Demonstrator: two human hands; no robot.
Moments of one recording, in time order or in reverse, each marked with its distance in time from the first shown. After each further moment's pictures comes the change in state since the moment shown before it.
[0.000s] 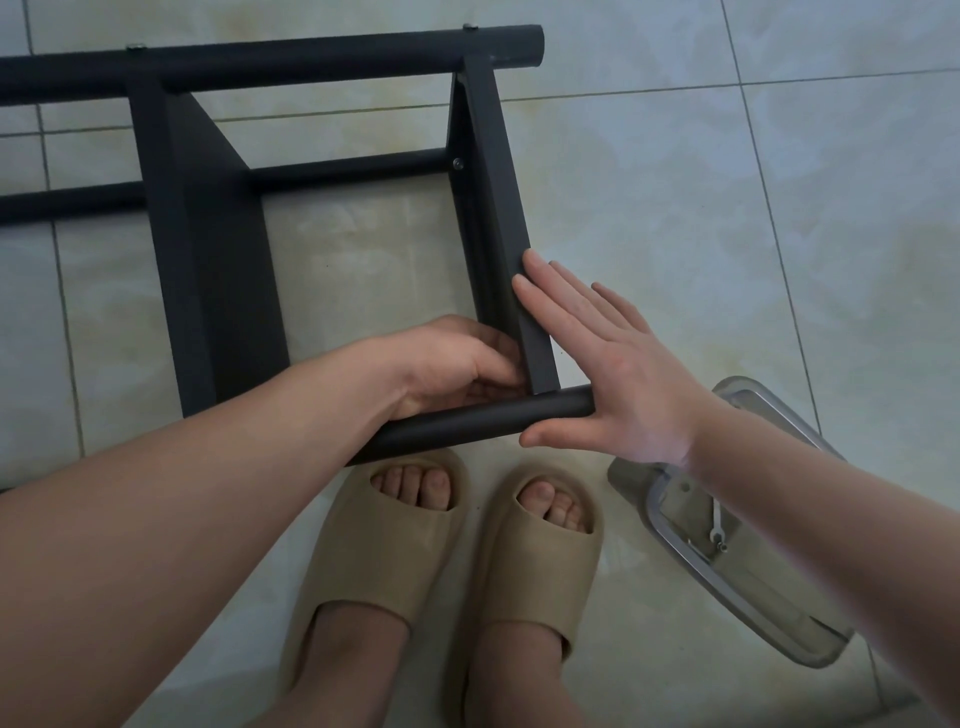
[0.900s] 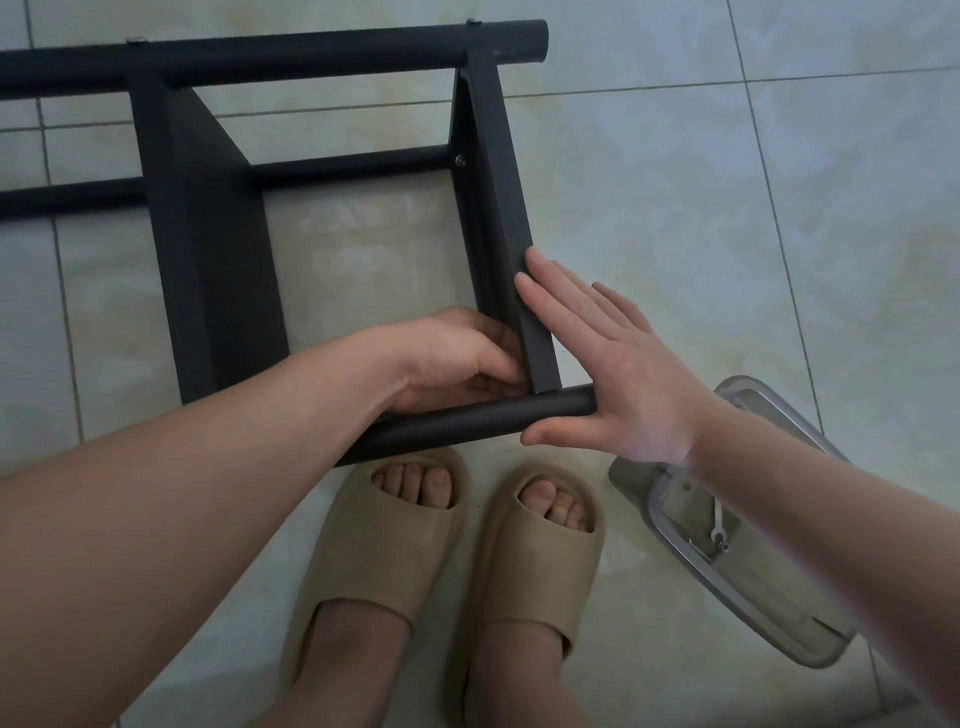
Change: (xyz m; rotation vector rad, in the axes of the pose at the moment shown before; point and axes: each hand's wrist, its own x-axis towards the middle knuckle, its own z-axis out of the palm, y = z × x) left_hand -0.002 0.007 -0.001 -0.002 -0.034 -0.018; right_hand 0.000 0.002 0.003 0.018 0.011 -0.011
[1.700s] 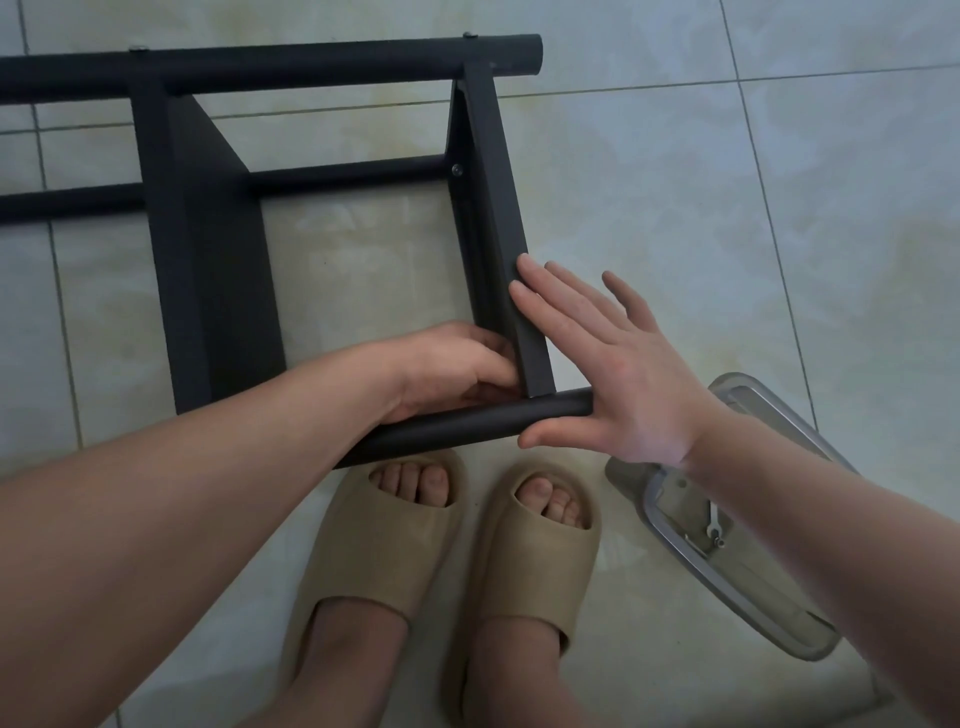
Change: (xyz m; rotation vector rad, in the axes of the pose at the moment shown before) left_hand -0.004 -0.008 0.004 0.121 -0.004 0.019; right_hand -0.004 -0.005 -0.002 -0.136 0.057 -0.022
